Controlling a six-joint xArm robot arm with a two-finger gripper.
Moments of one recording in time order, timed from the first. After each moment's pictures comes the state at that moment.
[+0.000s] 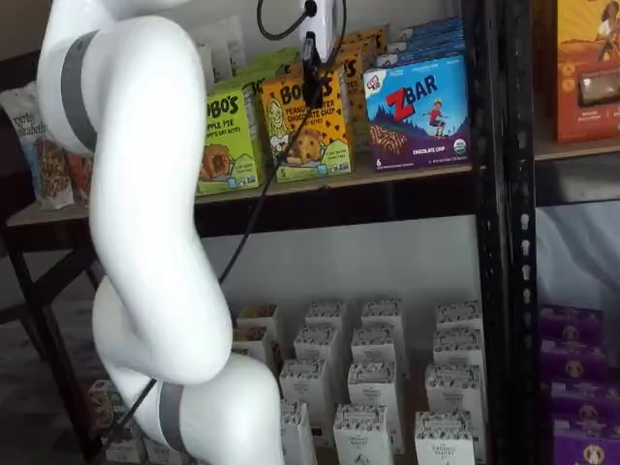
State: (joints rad) arm -0.23 -0.22 -1.47 0.29 1.50 -1.76
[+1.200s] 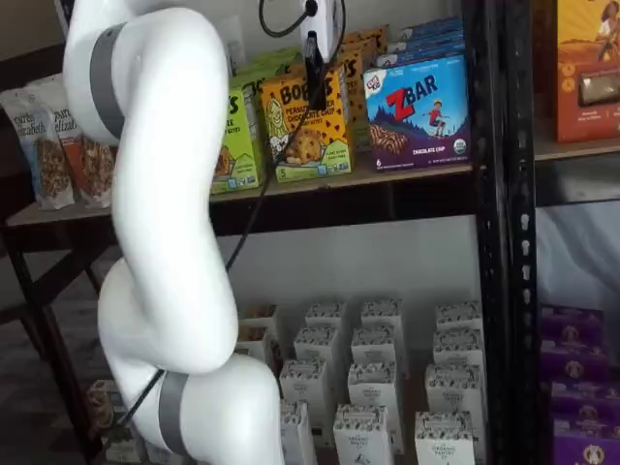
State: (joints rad) arm -0.18 -0.11 -1.60 0.19 1.60 -1.72
